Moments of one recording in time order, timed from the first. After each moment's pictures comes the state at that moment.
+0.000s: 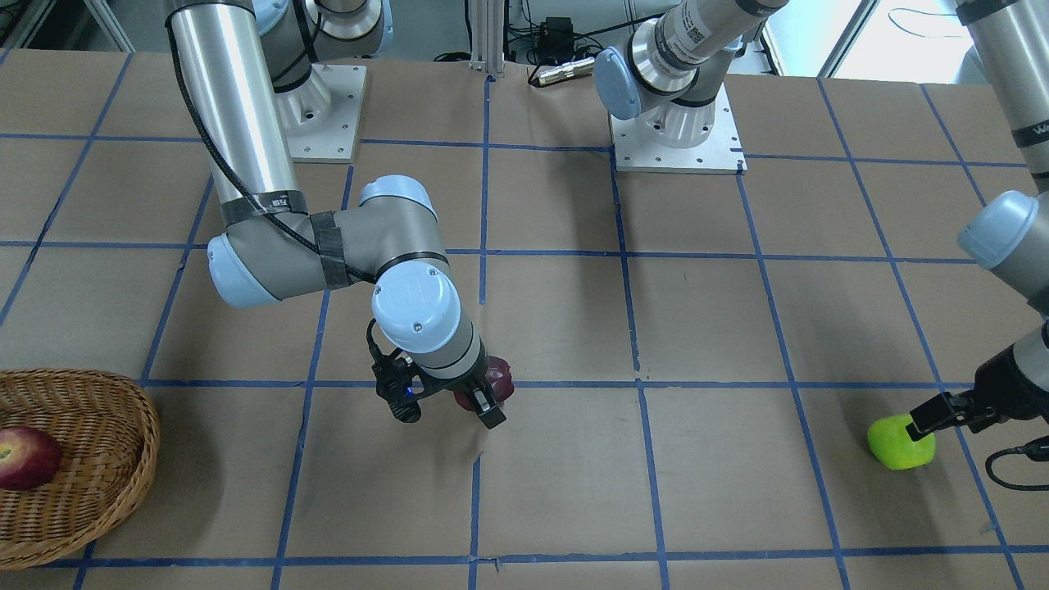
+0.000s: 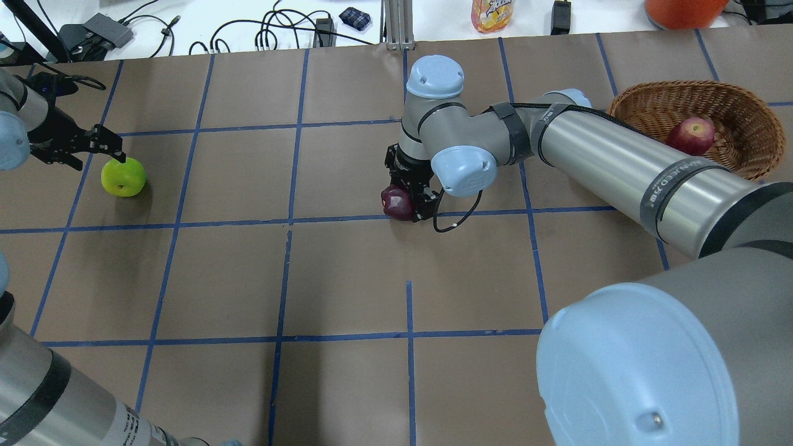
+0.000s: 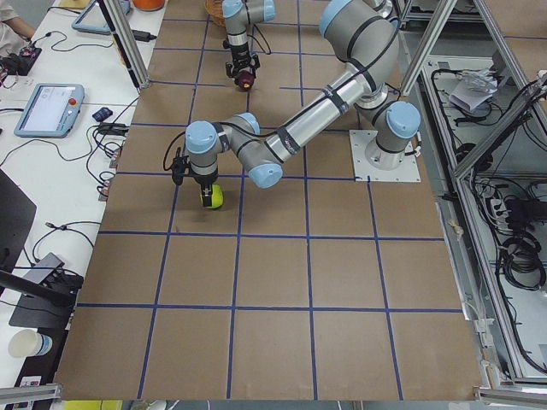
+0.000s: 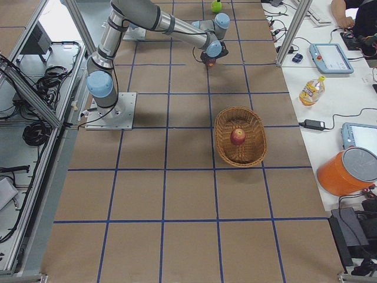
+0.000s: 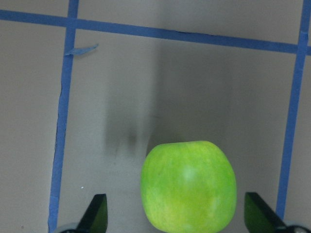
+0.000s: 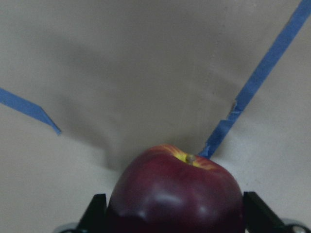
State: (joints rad) left arm -1.01 -2.12 -1.53 -1.00 1.50 0.44; right arm 1.88 -0.97 1.56 -2.10 -1.37 1.37
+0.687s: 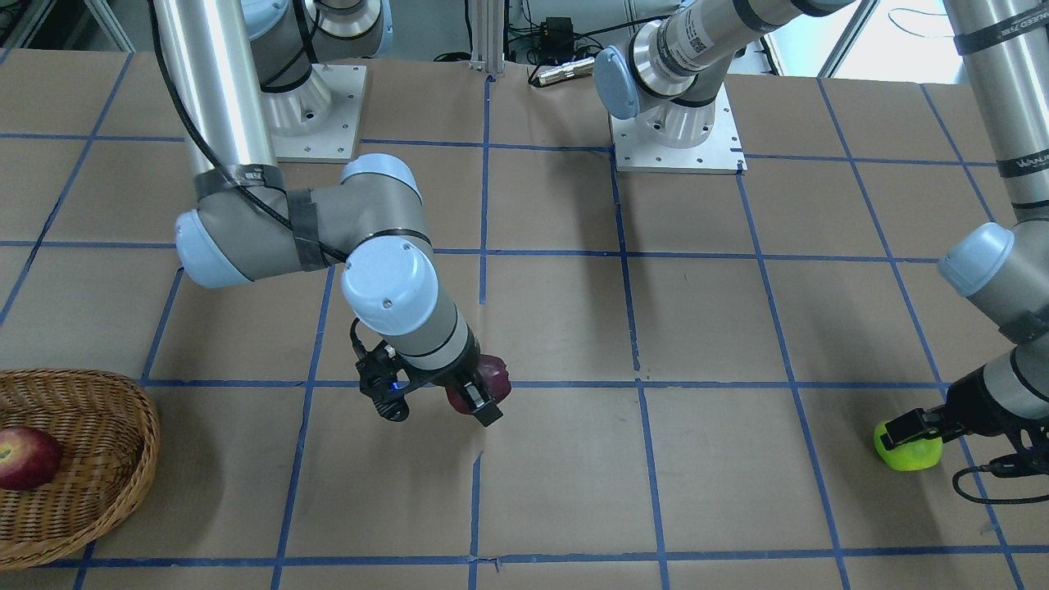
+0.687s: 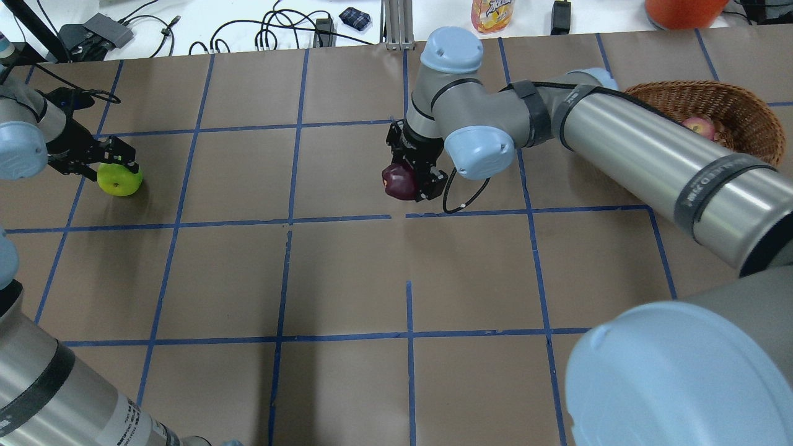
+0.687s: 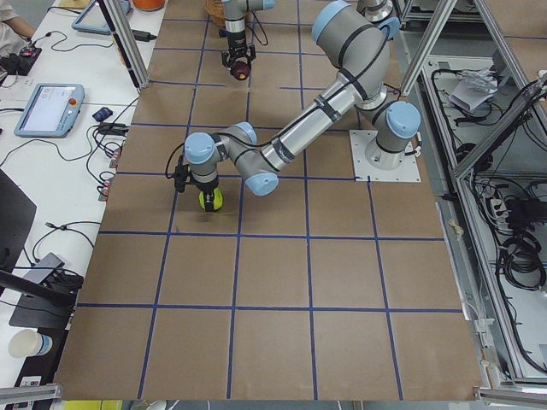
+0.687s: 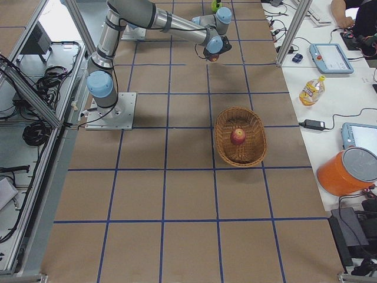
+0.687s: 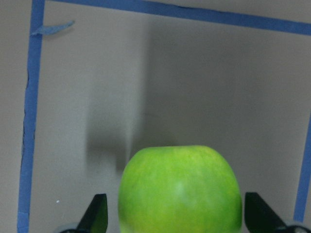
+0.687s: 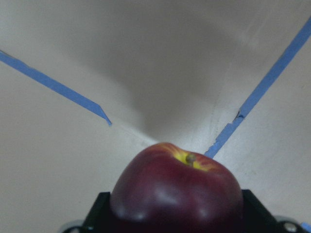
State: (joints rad) left arm -1.01 -2.17 -1.53 -0.99 1.49 0.43; right arm 1.80 -1.06 1.54 -2.07 -1.34 1.25
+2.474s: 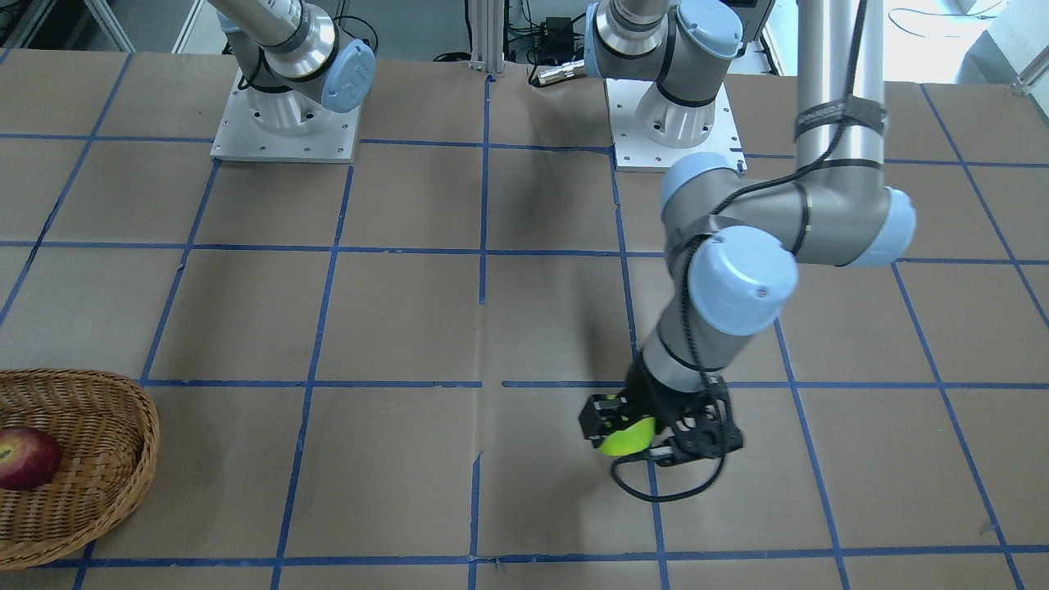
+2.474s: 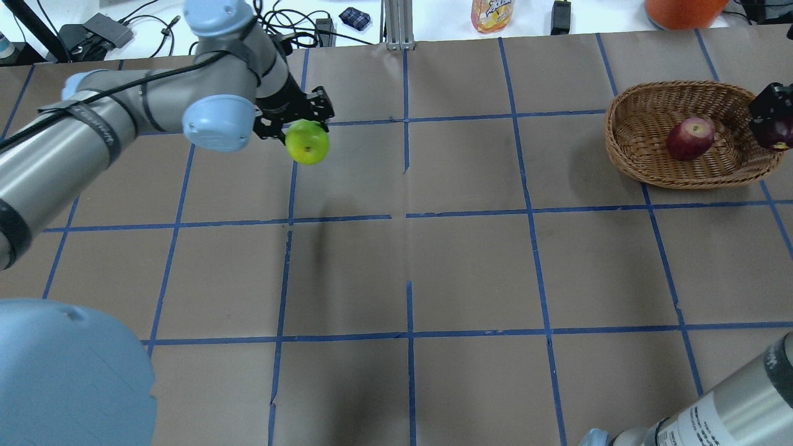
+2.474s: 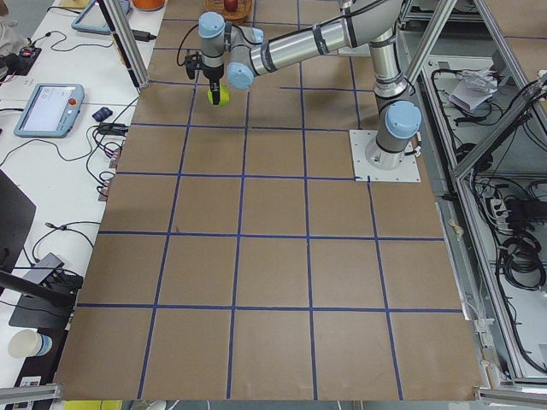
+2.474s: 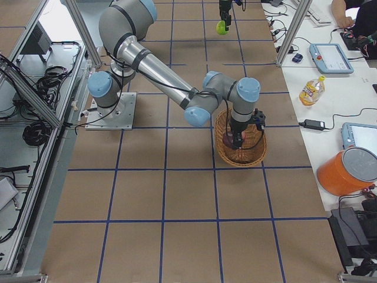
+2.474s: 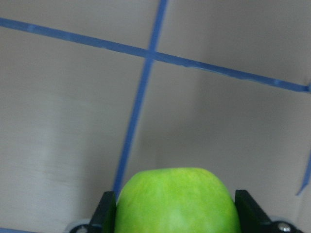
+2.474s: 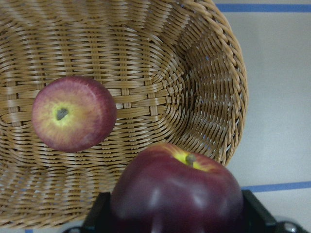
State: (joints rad) left arm -1.68 -2.04 -1.55 -0.97 1.48 -0.38; right arm 0.97 -1.07 1.41 -1.98 -1.63 -0.60
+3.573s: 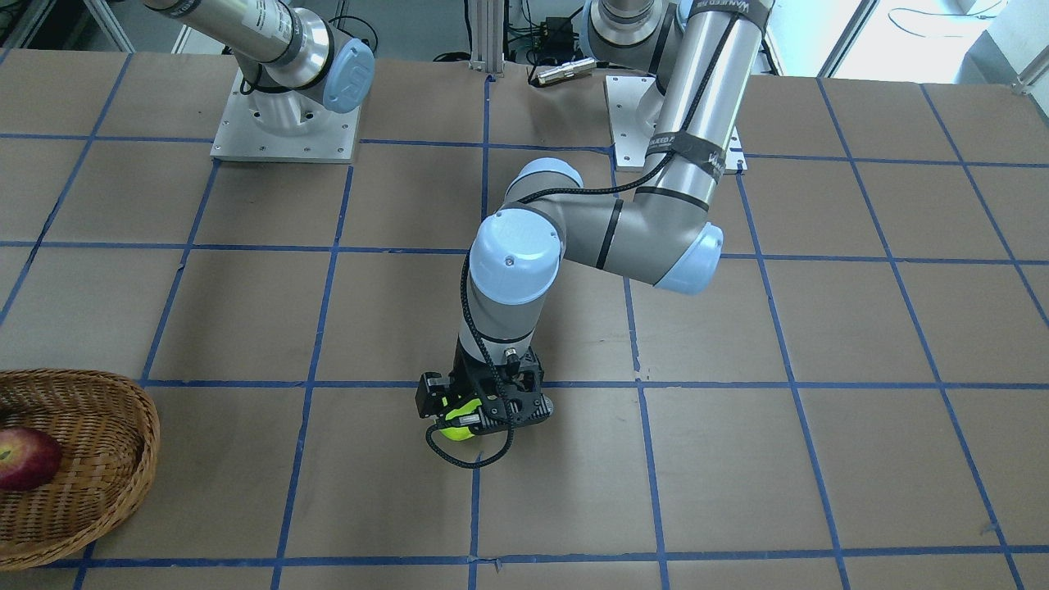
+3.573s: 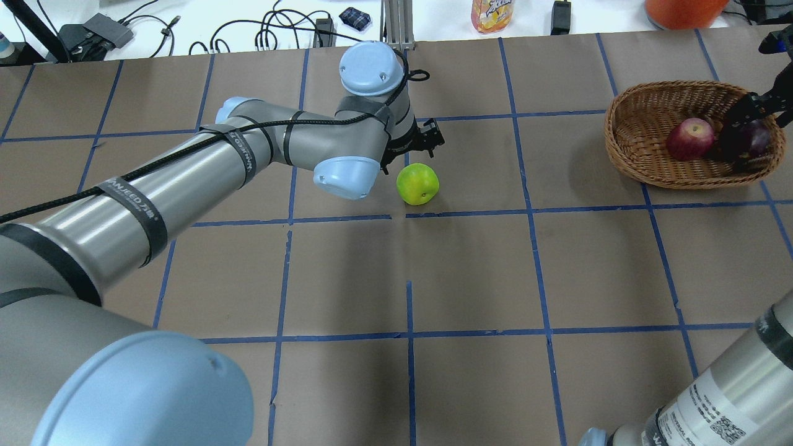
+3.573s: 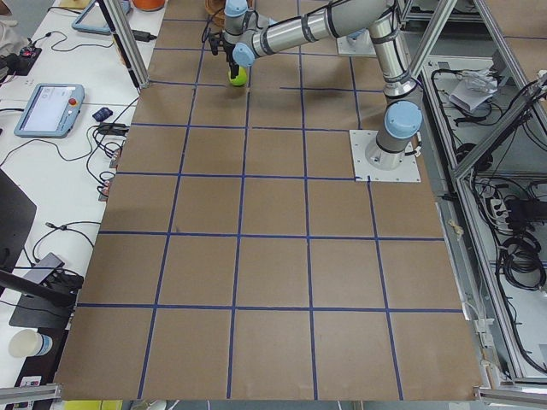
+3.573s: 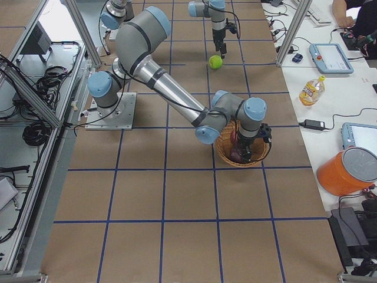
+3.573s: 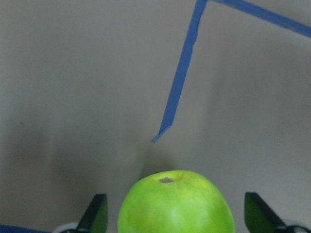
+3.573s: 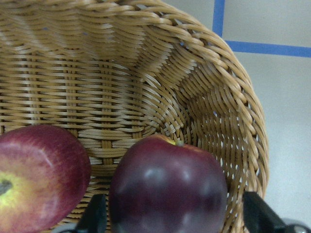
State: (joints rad) left arm -1.89 -2.12 -1.51 -0.87 1.50 -0.61; right arm 0.98 -0.95 1.36 -2.08 -1.59 -0.66
